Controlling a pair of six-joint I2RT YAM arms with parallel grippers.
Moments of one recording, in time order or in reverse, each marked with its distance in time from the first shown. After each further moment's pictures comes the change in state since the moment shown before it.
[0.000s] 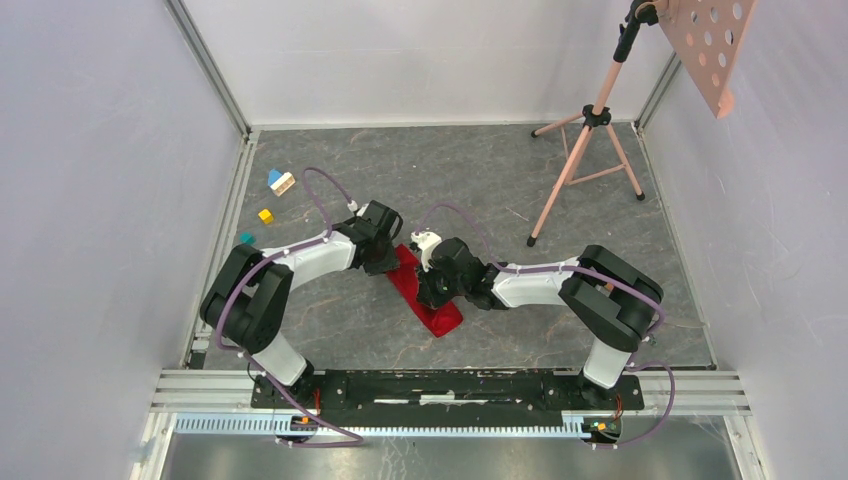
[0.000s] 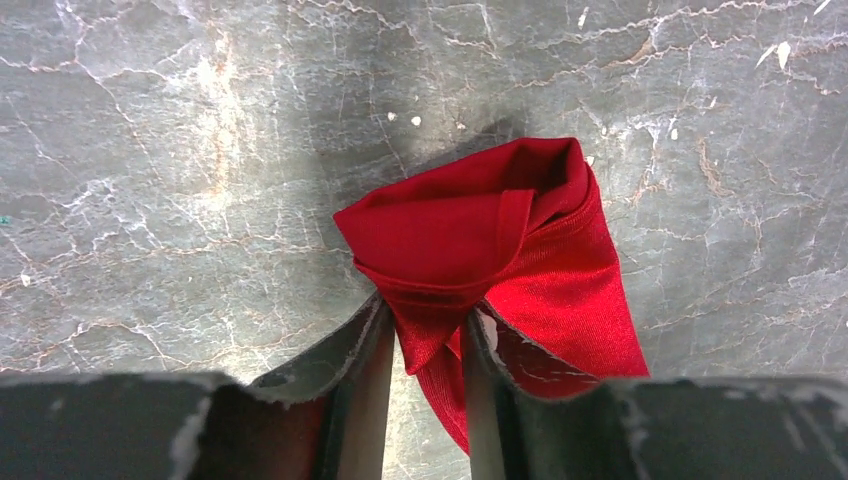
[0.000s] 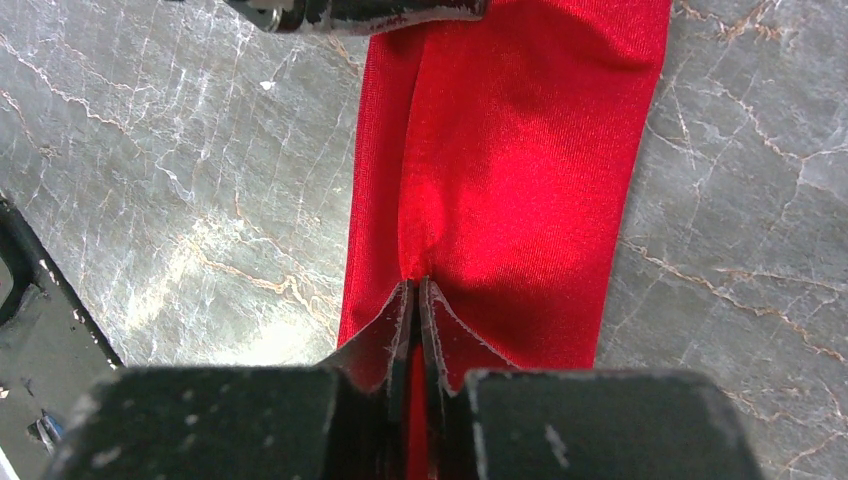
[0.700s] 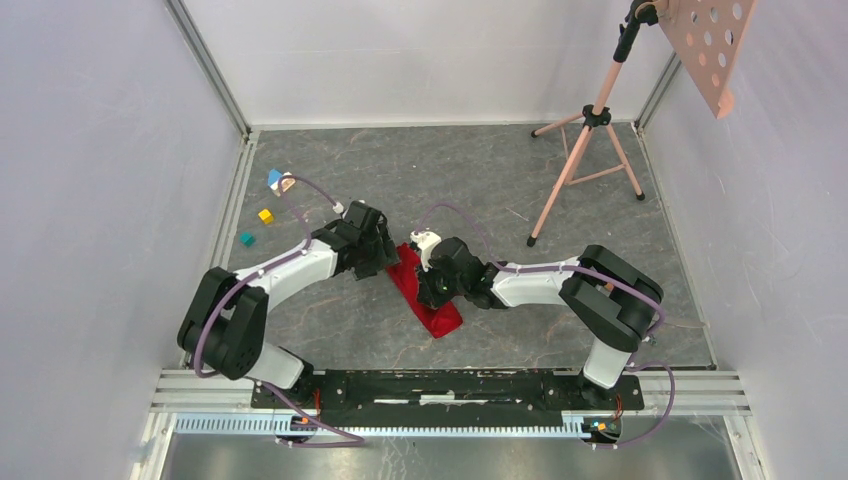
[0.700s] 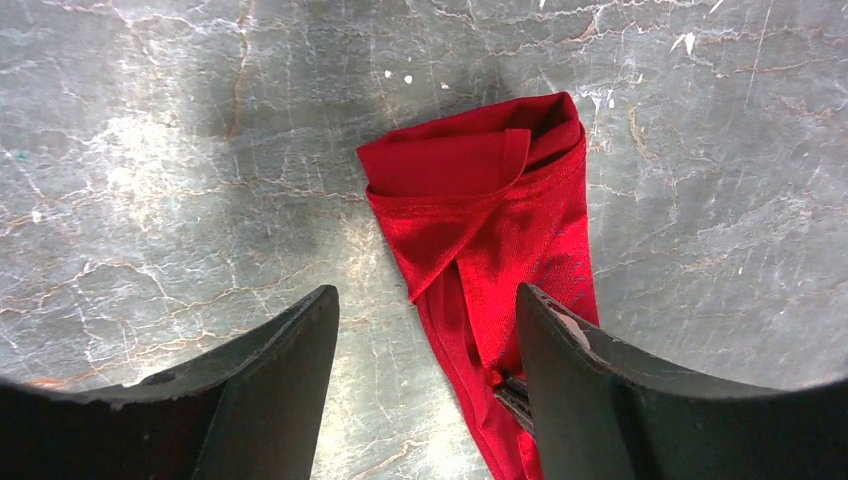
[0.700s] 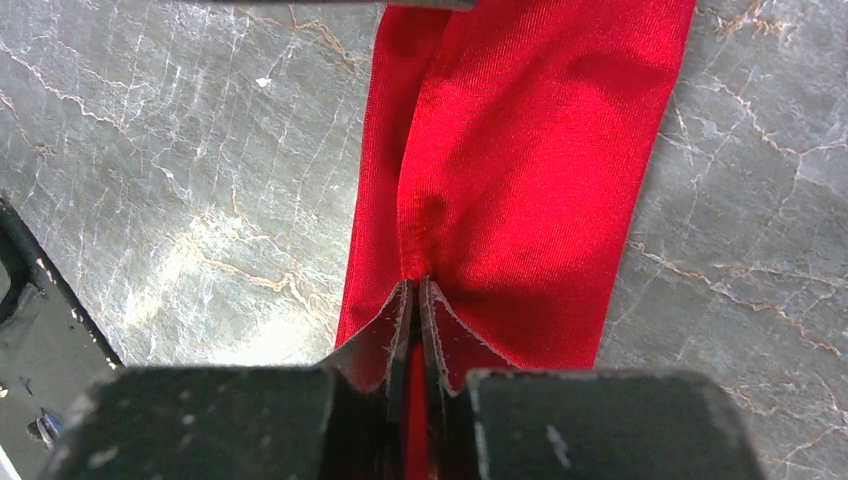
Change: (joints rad) left arm 0.057 -0.171 -0.078 0.005 0.098 -0.055; right arm 0.000 0.000 0.011 -0.027 0.006 0.000
